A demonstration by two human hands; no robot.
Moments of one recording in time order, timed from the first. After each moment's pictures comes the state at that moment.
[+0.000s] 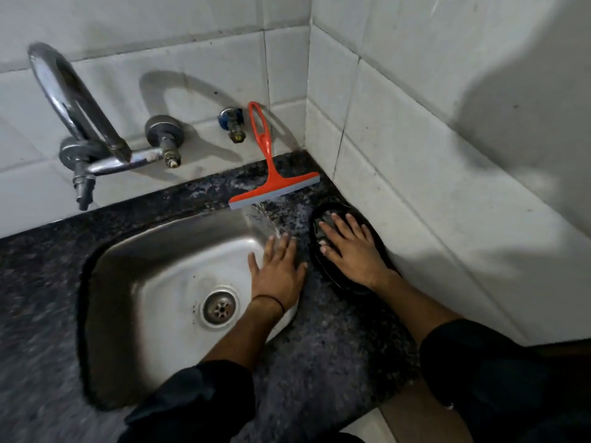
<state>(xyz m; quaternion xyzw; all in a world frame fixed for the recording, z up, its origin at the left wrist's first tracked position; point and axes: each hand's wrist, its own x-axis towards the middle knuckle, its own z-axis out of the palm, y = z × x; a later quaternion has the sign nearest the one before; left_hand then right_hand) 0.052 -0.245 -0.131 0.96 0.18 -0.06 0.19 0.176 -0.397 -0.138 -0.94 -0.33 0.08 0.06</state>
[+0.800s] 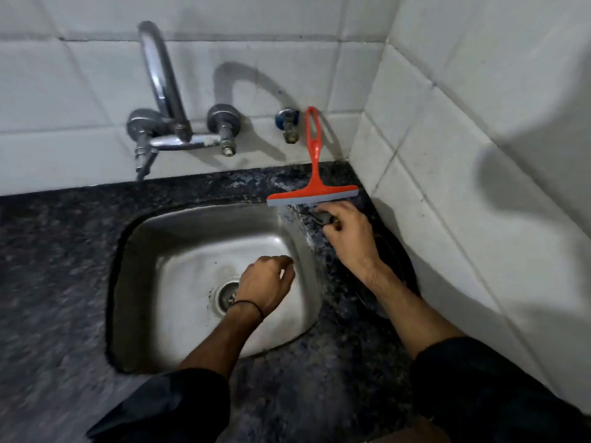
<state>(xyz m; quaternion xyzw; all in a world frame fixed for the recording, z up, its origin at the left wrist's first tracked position) 0.003 -0.187 -0.121 0.94 0.22 0.07 0.27 0.154 -0.298 -0.069 -0.85 -0.34 0.00 0.40</state>
